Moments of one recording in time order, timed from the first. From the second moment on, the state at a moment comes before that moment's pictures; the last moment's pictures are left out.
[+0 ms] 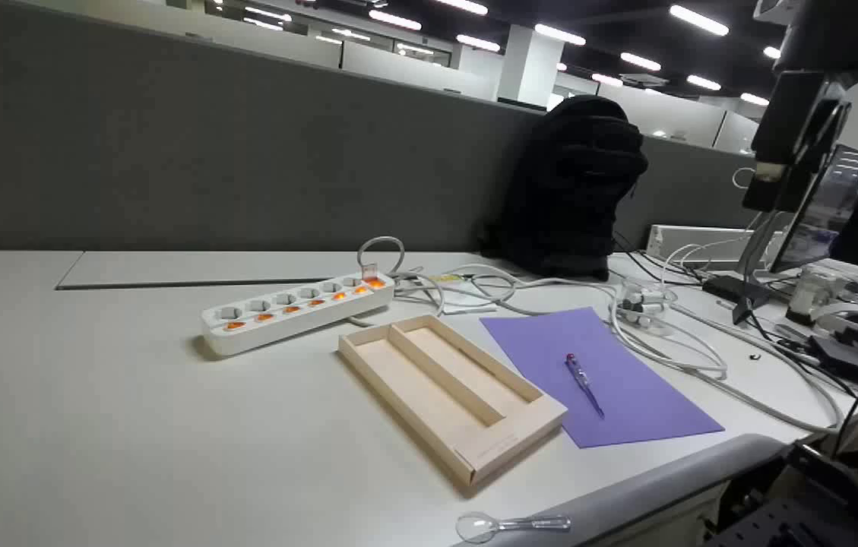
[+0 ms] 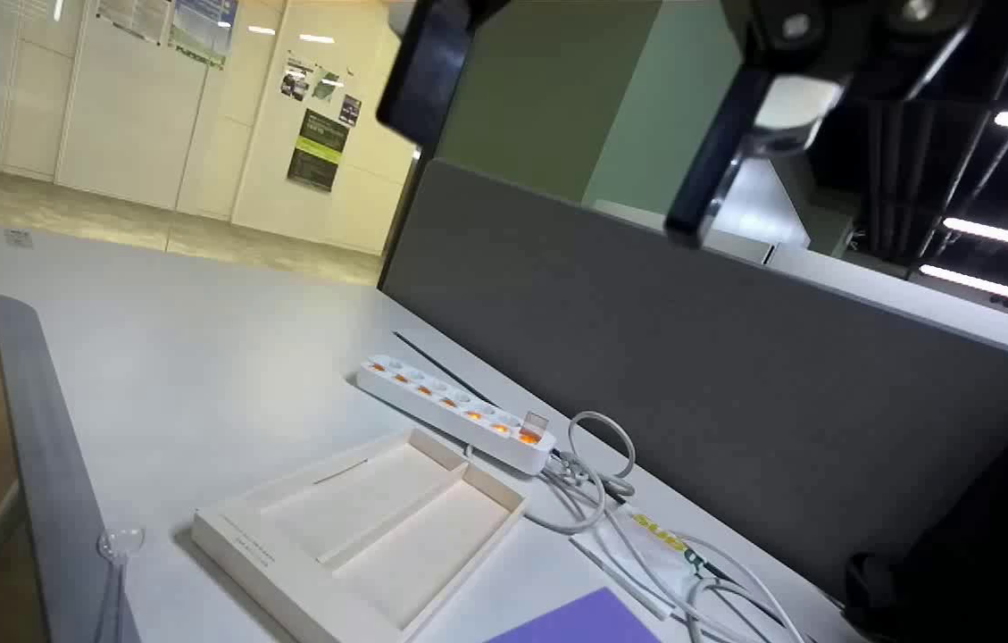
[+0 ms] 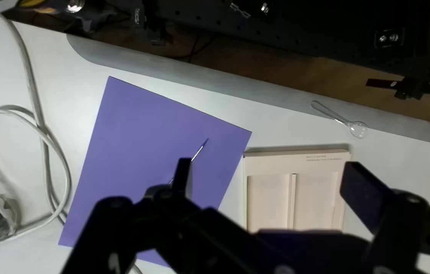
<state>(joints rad) -0.13 -0.86 -0.27 -2.80 -0.22 1.92 -0.44</state>
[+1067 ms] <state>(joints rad) -0.13 -0.86 -0.27 -2.80 -0.22 1.92 -0.44</state>
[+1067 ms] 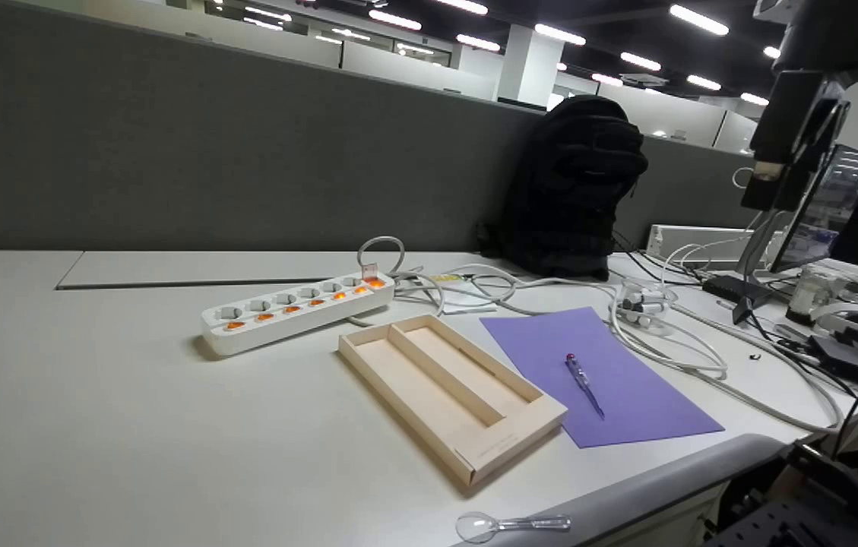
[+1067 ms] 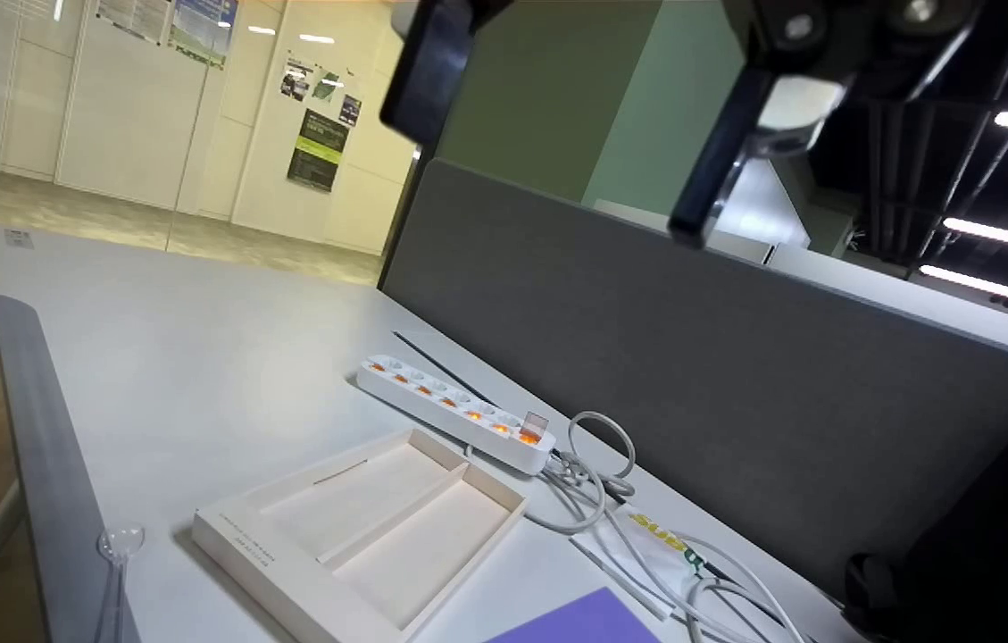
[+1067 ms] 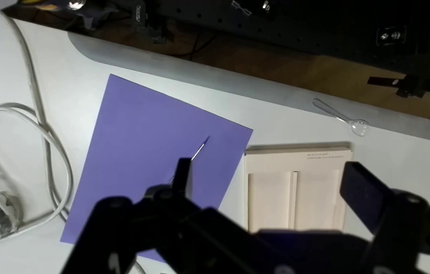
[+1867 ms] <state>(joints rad) -0.26 -0.55 -0.30 -2.80 -0.22 2.57 -0.30</state>
